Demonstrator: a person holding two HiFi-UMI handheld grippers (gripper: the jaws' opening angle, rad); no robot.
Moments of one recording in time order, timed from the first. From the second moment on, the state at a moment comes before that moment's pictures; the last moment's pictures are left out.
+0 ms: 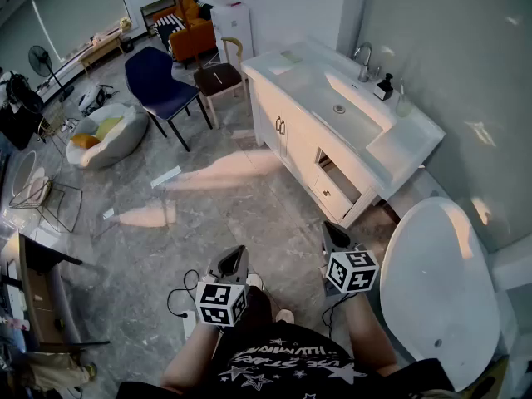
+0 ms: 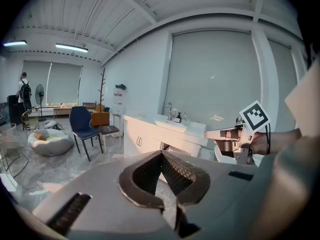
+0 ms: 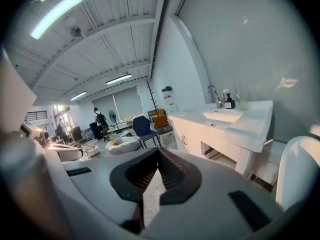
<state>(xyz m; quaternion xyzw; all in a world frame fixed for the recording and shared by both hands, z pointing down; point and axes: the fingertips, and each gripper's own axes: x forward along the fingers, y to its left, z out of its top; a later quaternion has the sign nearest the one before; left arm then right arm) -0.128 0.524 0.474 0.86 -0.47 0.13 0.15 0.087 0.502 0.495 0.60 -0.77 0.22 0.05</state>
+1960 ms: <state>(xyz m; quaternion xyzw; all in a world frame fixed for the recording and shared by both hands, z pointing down) -0.270 0.163 0.506 0.84 -0.50 0.12 0.18 0.001 0.099 0.525 0.63 -0.73 0.26 0.05</state>
